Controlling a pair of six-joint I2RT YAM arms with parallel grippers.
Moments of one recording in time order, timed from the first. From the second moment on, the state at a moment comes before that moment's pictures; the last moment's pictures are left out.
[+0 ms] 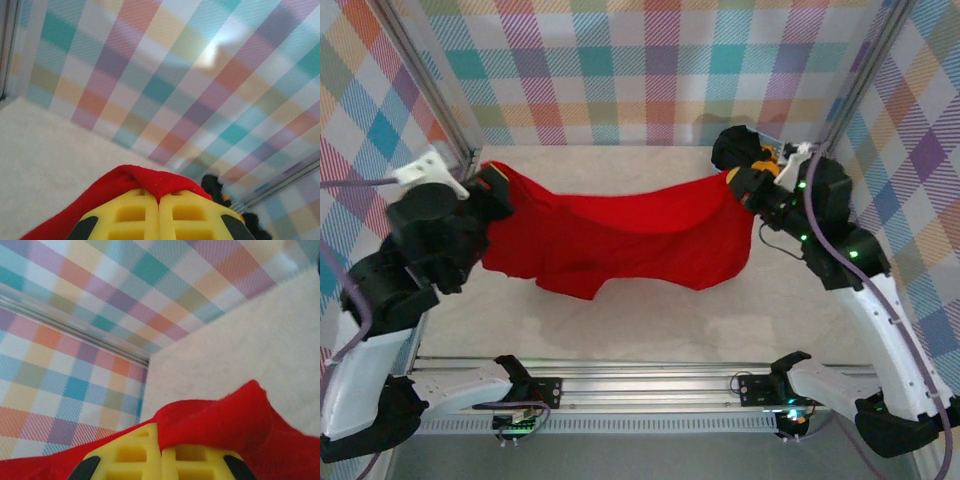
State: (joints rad) left arm -0.78 1.00 1.82 -0.96 -0.74 -0.67; right arm 0.43 1.02 1.44 -0.66 -0.14 0.88
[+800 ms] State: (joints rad) left arm -0.11 2.19 2.52 -0.87 -0.20 -0.65; right arm 0.29 1.98 2.07 -0.64 -0.20 0.81
